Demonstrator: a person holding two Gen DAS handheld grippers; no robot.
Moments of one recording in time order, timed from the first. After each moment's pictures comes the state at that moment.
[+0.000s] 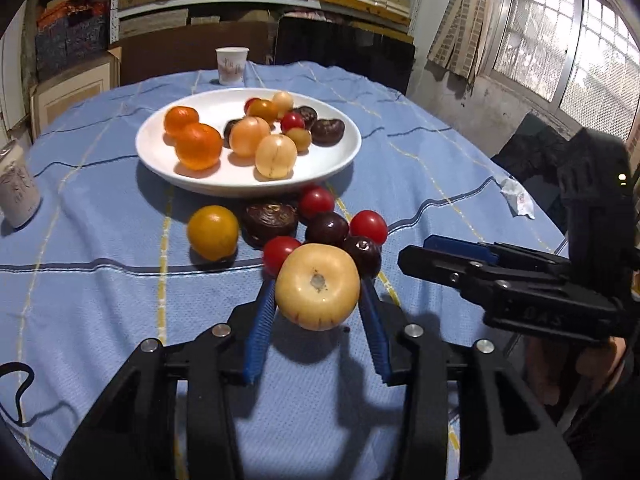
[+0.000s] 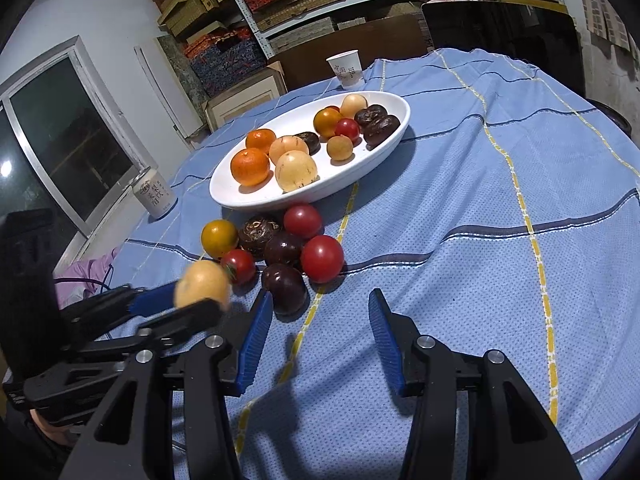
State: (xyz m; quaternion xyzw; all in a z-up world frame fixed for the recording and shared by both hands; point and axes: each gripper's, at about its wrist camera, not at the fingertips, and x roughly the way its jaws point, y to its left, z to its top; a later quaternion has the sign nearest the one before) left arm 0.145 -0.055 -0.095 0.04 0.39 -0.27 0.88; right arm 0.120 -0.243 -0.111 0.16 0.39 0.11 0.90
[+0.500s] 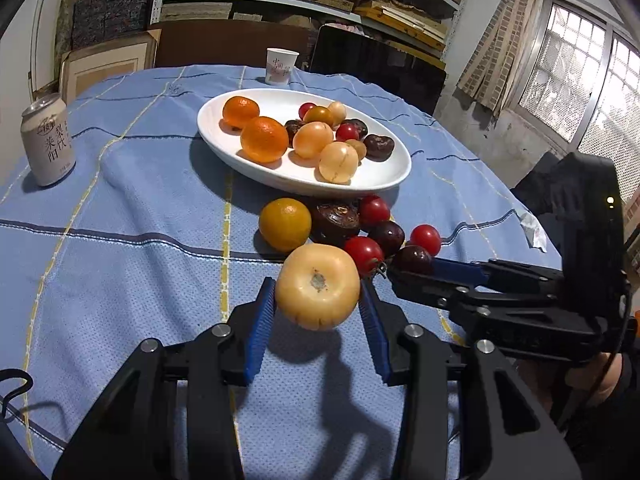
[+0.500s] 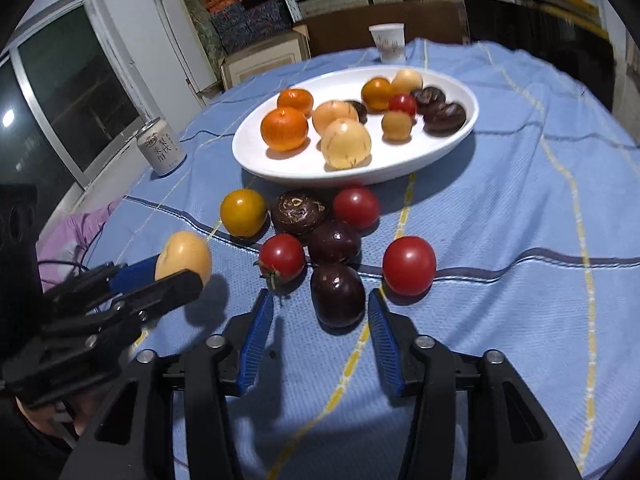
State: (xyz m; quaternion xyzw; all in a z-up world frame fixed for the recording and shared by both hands) left arm 0.156 -0.010 -0.101 -0.02 0.40 -0.24 0.88; right arm 0.153 -0.200 -0.115 0.10 0.44 0.14 0.88
